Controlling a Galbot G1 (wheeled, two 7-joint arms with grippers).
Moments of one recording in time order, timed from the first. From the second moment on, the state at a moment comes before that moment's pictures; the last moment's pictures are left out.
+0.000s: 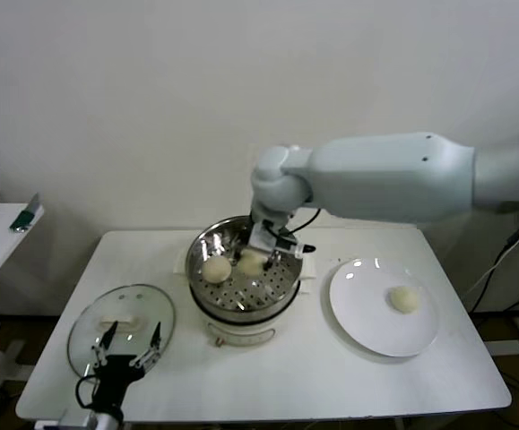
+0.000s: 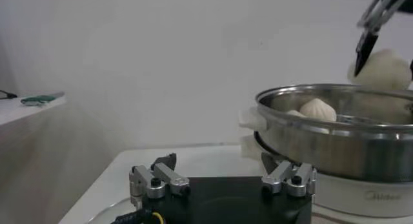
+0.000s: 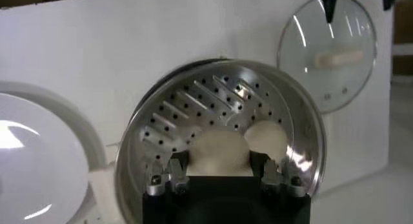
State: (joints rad) left arm 1.77 -1.46 -0.67 -2.14 -0.13 0.07 0.04; right arm 0.81 1.28 -1.55 1.51 0.09 0.20 -0.92
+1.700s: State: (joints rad) left arm 1.75 -1.46 -0.68 -2.15 -0.13 0.08 0.05; right arm 0.90 0.82 -1.77 1.32 0.39 0.01 -1.03
